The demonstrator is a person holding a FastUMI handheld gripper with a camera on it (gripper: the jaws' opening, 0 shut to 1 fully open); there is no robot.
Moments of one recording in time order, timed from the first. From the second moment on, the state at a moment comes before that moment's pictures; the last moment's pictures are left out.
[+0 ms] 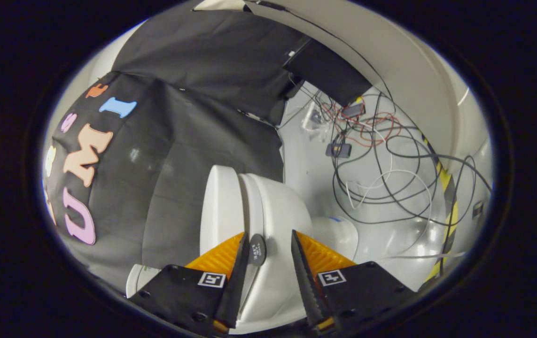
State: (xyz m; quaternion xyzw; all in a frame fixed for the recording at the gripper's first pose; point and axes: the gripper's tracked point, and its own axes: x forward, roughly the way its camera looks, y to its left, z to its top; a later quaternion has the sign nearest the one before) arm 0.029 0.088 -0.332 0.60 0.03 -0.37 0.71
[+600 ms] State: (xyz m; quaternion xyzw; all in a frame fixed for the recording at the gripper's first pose) arm 0.057 0.089 -0.323 0.65 0.02 -0.33 0.68
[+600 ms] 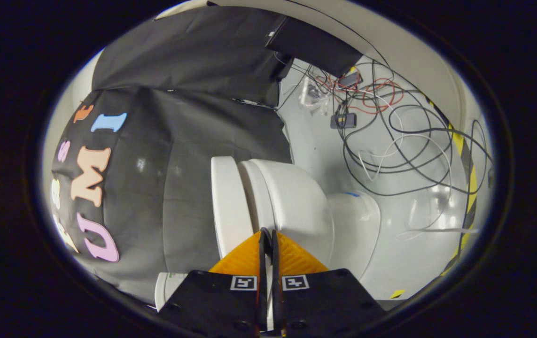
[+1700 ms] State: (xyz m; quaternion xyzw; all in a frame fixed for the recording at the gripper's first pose) arm 0.110 0.165 -0.105 0.33 0.04 -0.23 0.91
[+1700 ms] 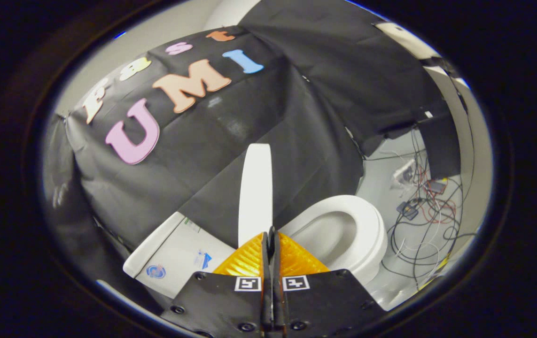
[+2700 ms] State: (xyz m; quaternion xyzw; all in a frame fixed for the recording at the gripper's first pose) arm 0.192 0.327 -0.019 0.09 0.06 -0.04 0.99
